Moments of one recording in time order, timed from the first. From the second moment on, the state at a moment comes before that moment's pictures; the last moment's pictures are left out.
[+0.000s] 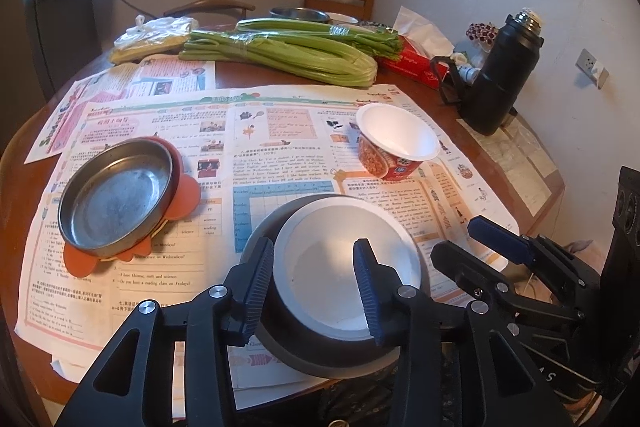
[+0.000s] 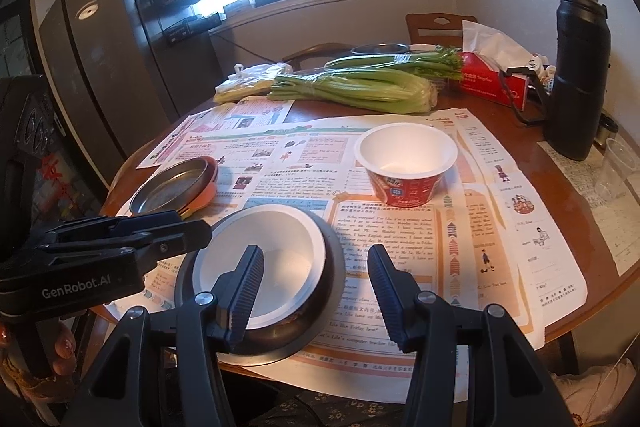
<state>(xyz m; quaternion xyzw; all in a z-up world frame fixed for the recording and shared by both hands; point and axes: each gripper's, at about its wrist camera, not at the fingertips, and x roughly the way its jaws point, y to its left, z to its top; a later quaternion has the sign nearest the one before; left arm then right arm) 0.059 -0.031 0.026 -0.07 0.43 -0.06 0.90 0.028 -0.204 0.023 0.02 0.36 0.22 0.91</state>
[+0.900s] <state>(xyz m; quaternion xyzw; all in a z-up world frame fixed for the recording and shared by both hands) 0.102 -0.057 0.039 -0.05 0.42 -0.10 0.90 0.058 -0.279 0.025 0.10 0.34 0.15 0.93</state>
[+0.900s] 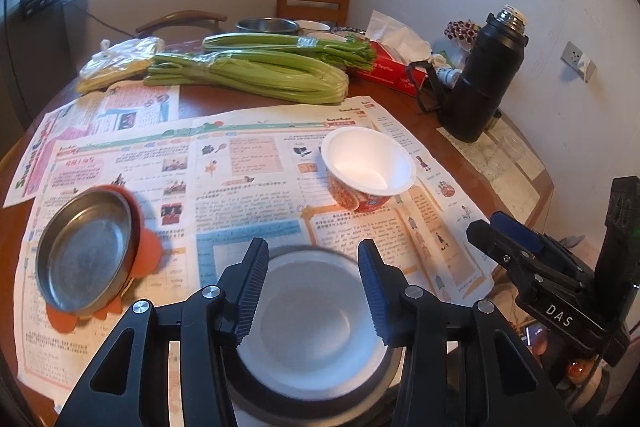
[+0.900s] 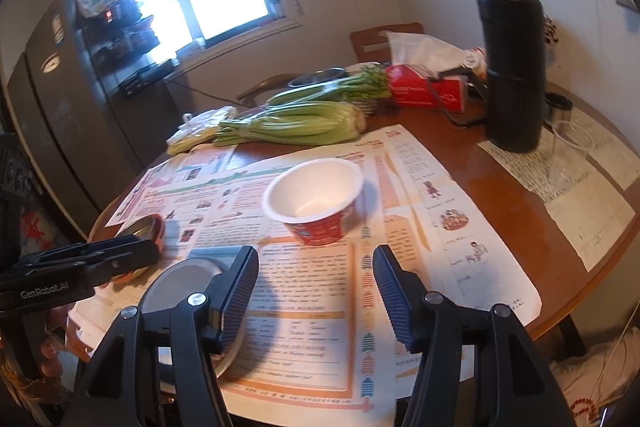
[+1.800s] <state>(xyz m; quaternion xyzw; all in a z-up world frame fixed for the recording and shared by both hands) 0.224 -0.098 0.009 -0.01 0.47 -0.14 0.87 0.133 -0.270 0.008 0.10 0.36 0.13 0.92</state>
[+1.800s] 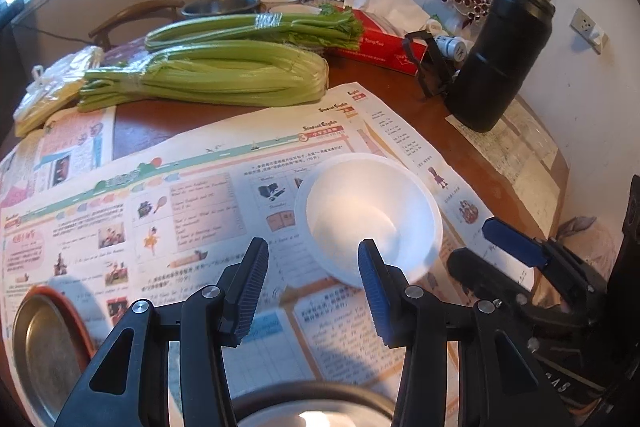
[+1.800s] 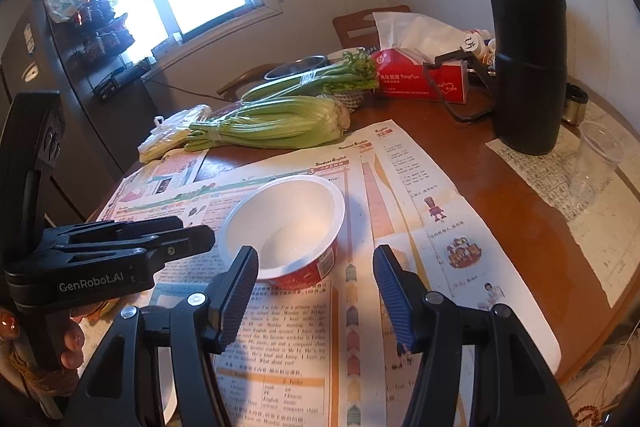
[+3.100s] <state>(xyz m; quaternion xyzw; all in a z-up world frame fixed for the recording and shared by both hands) 0.258 -0.111 -0.033 -0.01 0.51 -0.18 0.84 0.170 -0.242 -0.031 0.08 0.40 0.19 0.89</state>
